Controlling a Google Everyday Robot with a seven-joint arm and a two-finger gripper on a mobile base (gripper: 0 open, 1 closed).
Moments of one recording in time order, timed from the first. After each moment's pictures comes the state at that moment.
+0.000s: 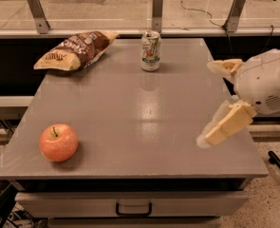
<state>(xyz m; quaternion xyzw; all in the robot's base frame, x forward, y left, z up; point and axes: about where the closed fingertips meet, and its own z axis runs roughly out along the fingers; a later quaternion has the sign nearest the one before) 0.445 -0.140 0.940 -0.58 0.71 0.14 0.38</state>
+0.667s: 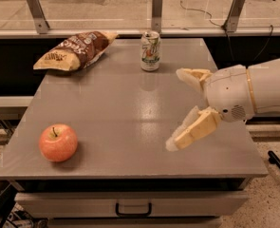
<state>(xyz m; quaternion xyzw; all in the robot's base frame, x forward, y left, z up) 0.447 -0.076 0.926 -0.56 0.66 0.26 0.43</state>
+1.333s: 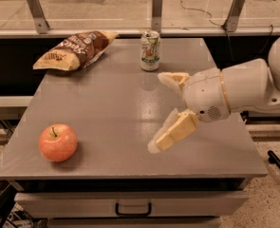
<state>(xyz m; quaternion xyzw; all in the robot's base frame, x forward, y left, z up) 0.453 -0.040 0.911 -0.58 0.64 0.27 0.42</state>
